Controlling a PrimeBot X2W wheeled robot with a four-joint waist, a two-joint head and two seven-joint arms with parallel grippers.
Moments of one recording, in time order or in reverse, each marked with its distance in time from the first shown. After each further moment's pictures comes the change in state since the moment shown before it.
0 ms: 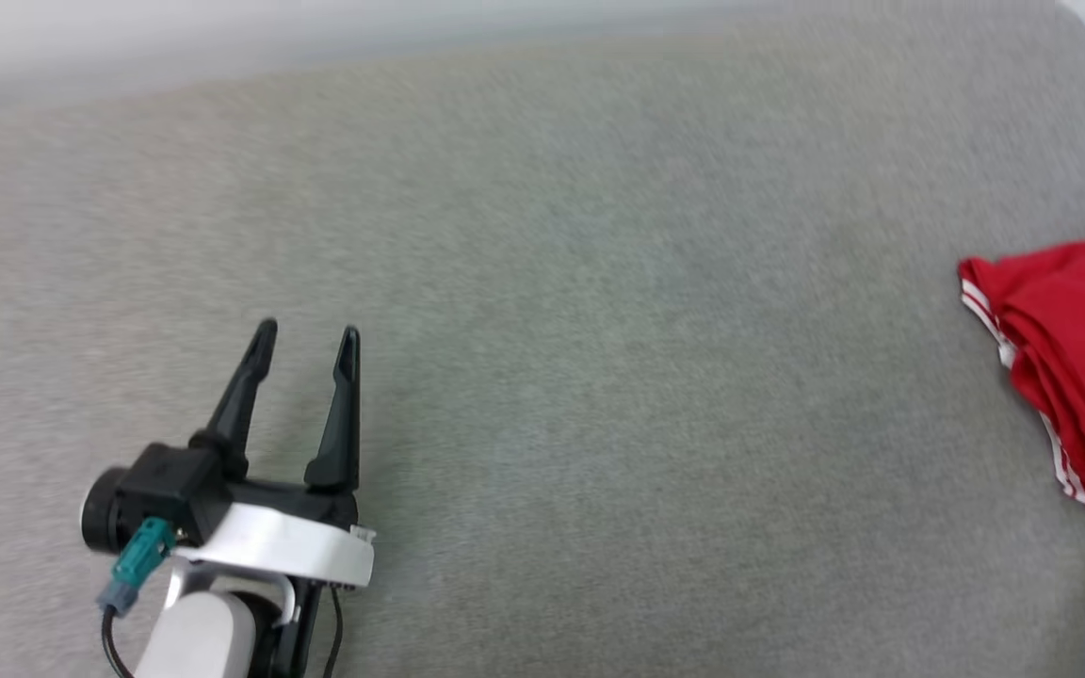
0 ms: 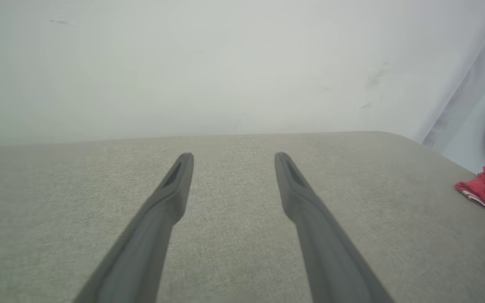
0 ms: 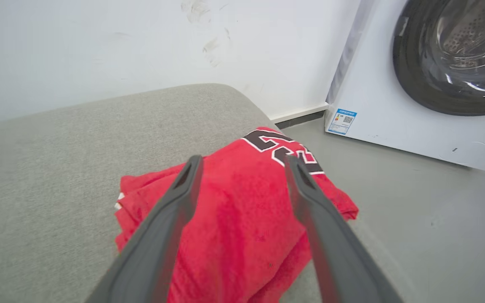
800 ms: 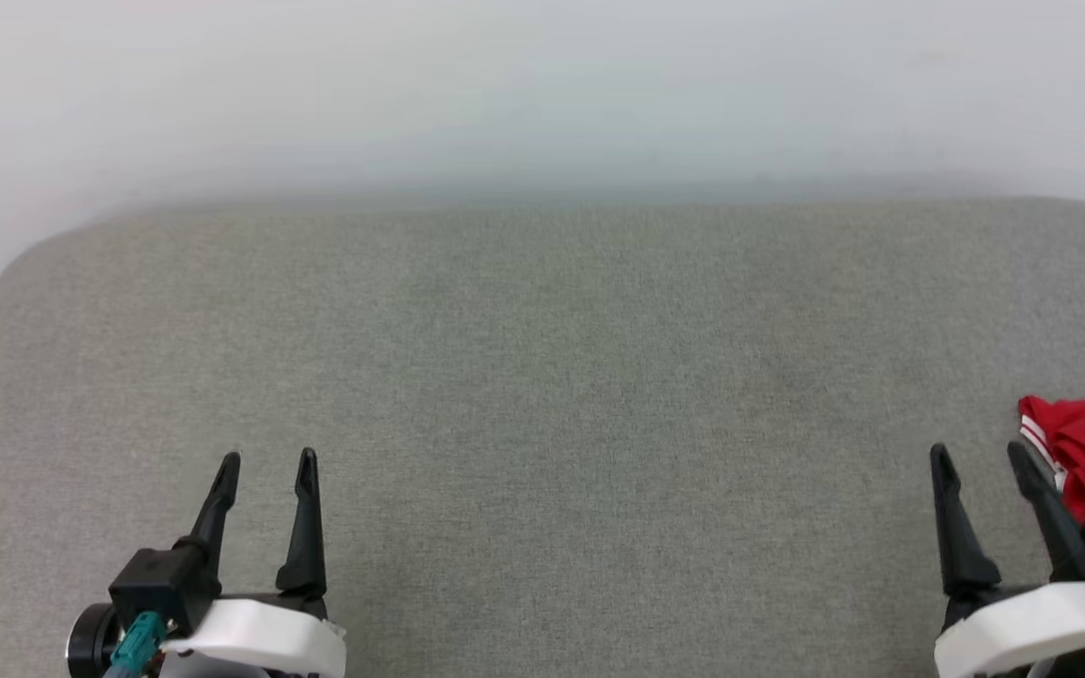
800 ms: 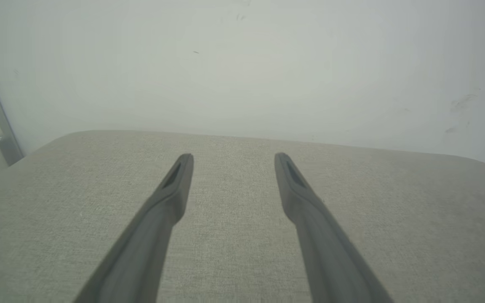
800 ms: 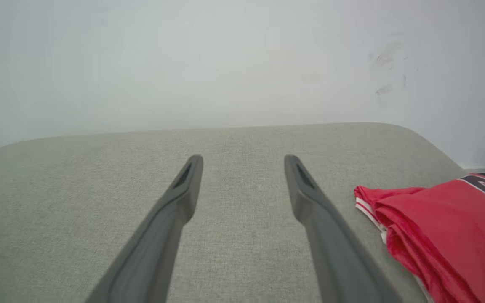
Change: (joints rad) left arm 0.165 -0.064 0.105 0.097 0.030 0.018 -0.012; right arm 0.406 0.207 0.318 -0.457 -0.014 0.000 0.035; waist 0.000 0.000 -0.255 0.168
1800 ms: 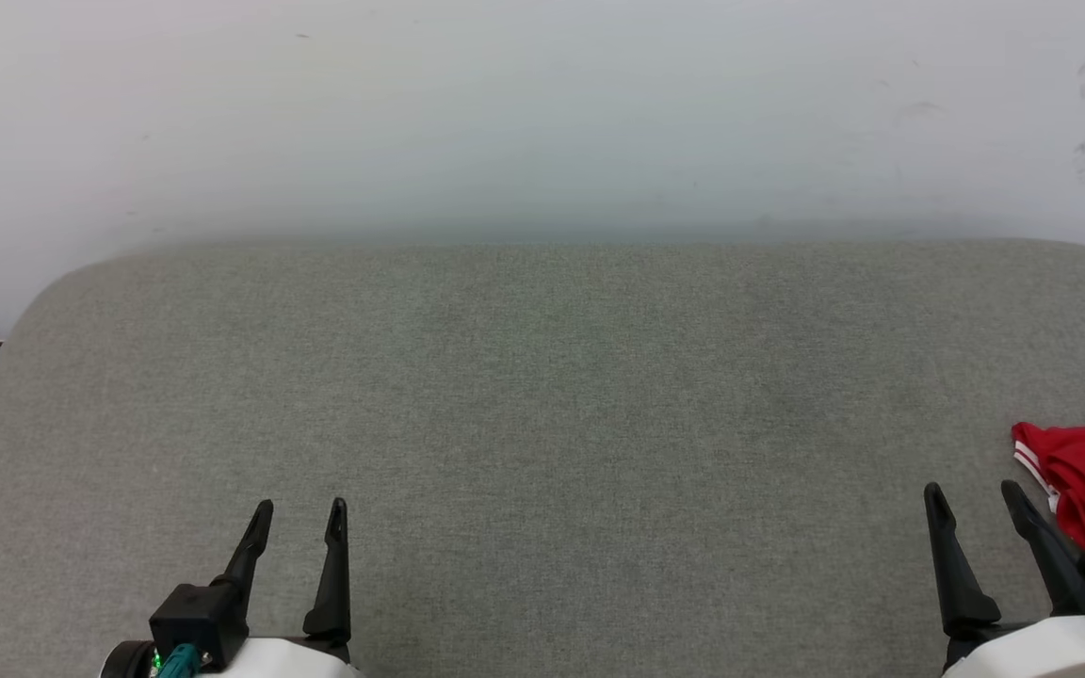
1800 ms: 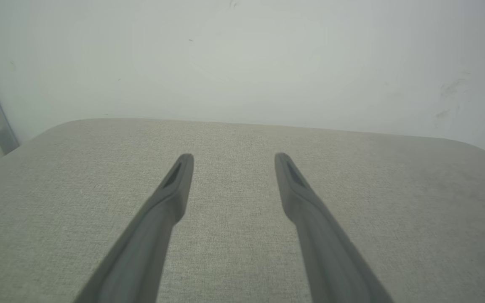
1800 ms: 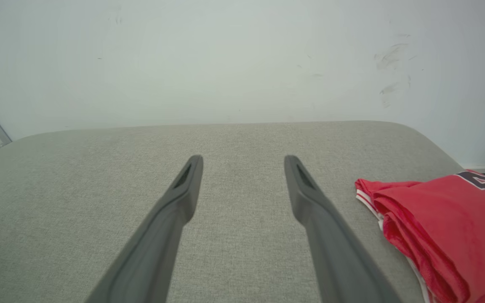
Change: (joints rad) left arm 0.063 -0.037 0.006 0.046 0.059 -0.044 -0.001; right arm 0.105 0.001 0.020 -0.097 0.016 0.000 0.076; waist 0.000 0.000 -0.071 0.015
